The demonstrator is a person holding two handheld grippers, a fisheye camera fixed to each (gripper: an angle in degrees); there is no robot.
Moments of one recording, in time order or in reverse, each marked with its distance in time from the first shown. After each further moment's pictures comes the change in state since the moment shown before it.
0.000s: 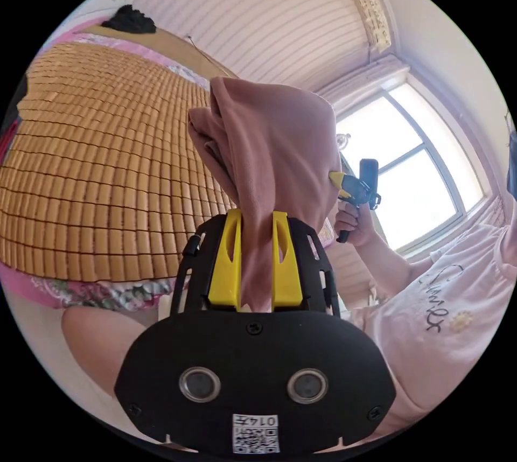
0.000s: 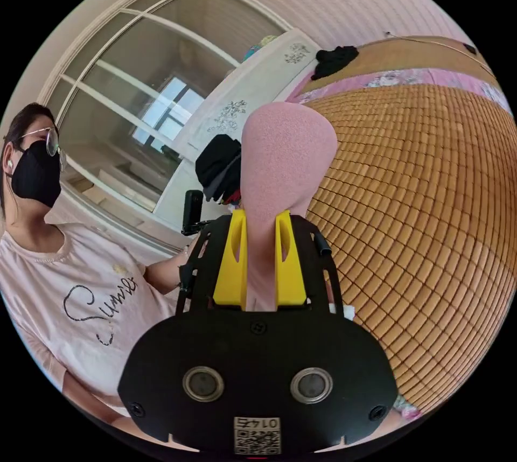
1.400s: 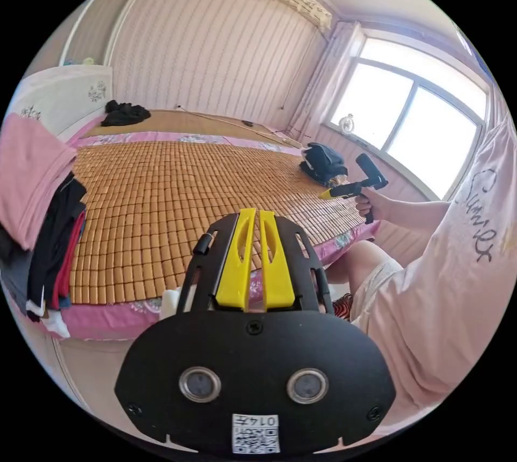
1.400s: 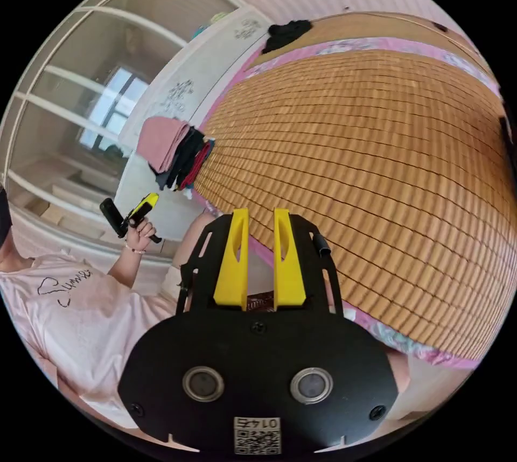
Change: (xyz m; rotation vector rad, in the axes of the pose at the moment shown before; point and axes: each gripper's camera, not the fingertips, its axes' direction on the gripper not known) left arm 0.098 0.035 -0.055 0.136 -0.294 0.400; right arm -0.064 0.061 0.013 -0.081 0.279 0.213
